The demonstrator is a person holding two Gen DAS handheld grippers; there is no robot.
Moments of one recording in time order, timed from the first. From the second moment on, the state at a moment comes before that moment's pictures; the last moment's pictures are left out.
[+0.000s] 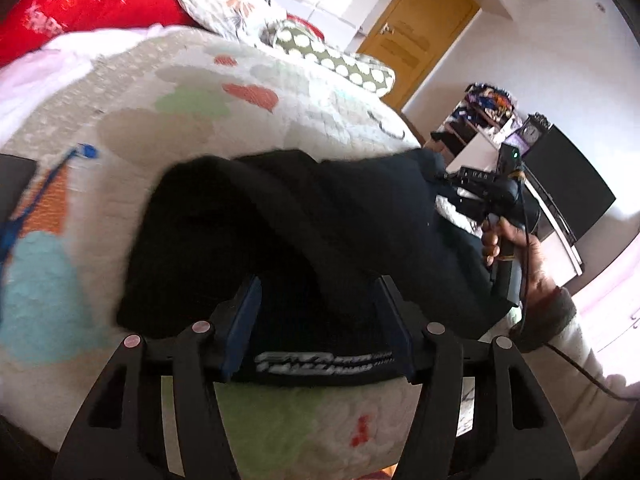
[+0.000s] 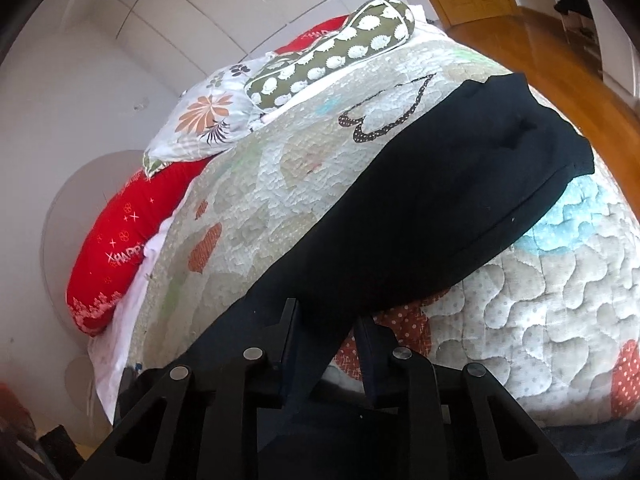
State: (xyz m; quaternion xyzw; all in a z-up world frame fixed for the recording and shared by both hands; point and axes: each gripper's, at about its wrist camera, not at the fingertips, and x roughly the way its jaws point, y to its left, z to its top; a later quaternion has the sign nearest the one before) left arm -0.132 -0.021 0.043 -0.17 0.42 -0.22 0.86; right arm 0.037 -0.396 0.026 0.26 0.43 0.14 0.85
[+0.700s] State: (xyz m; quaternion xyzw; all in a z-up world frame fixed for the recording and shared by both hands) left arm -0.146 0.033 0.078 -0.15 0.41 -0.24 0.87; right arm -0.132 -0.381 0.084 0.21 0.37 0.20 0.88
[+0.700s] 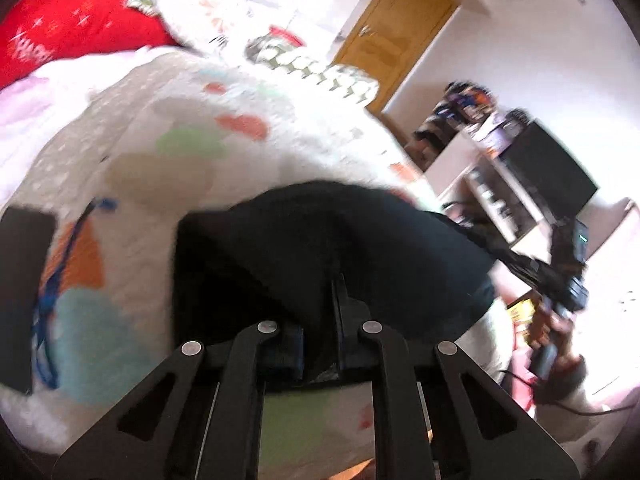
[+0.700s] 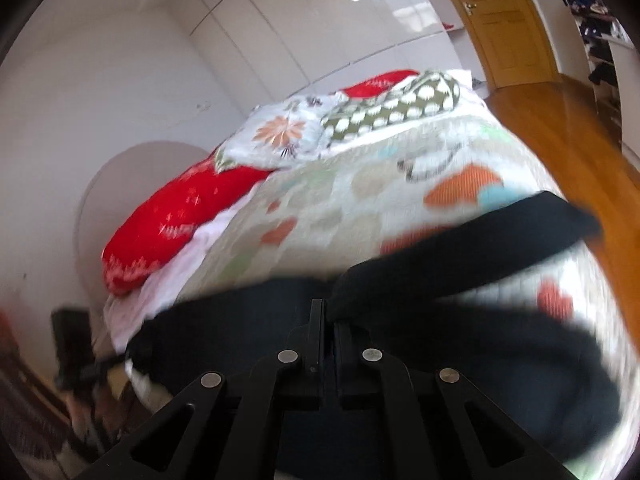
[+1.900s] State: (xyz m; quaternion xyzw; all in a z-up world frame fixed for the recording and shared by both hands) left arm -0.145 0.040 0.075 -0.16 0.43 -0.23 0.86; right arm -0.149 -0.512 0.105 0.26 0.32 0.03 0.91
